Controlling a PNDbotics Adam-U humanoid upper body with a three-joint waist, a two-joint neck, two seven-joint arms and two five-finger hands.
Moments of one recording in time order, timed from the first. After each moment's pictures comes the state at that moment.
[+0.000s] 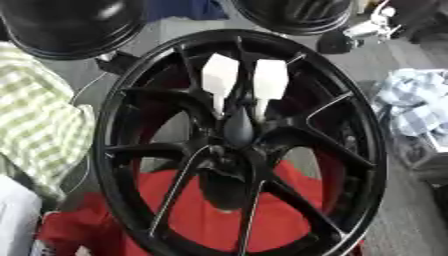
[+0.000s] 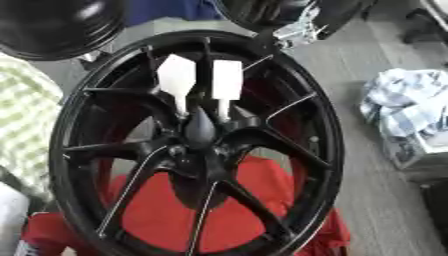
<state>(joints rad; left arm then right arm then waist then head) -0.23 0.39 0.14 -1.98 0.29 0.16 0.38 -1.08 -0.96 0.40 -1.65 -0.02 0.09 0.87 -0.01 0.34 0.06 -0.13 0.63</state>
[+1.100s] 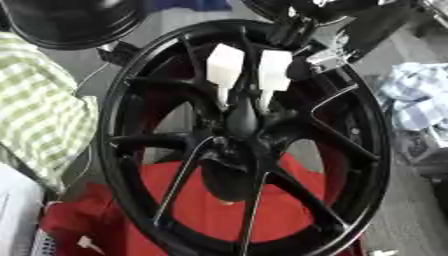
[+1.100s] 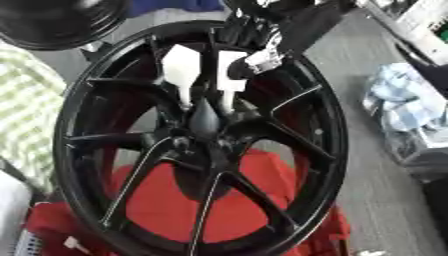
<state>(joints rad) -0.23 0.38 0.14 -1.98 0.29 0.16 0.38 -1.09 -0.92 0.52 -1.67 0.00 0.25 0.85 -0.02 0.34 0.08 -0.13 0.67</state>
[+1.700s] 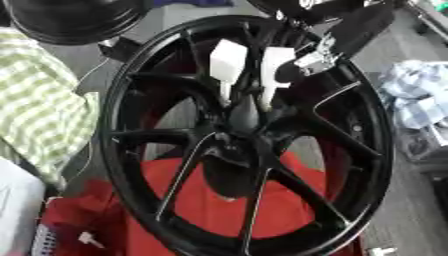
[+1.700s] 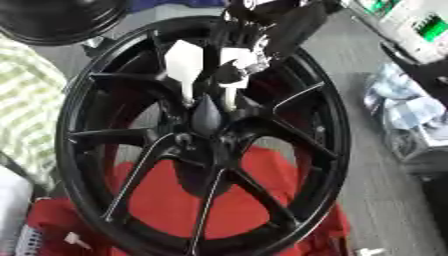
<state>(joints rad) -0.23 0.37 0.14 -1.98 0.30 0.15 0.38 -1.10 -0.87 0.55 -1.63 0.06 0.26 0.86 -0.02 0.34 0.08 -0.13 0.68</state>
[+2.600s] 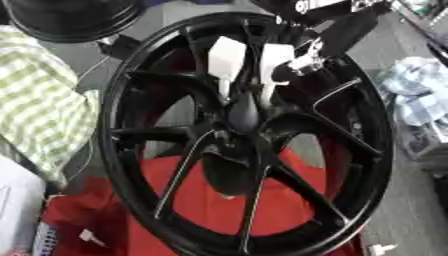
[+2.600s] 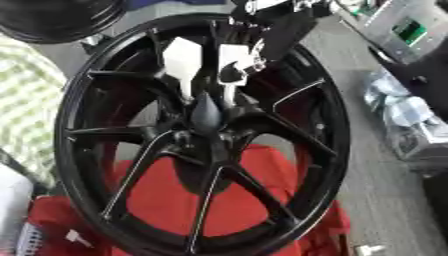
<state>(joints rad) -0.24 0.37 0.14 -1.98 0.30 0.15 0.37 -1.10 -0.86 0.55 -1.56 0.11 0.24 0.86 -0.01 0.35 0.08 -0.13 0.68</state>
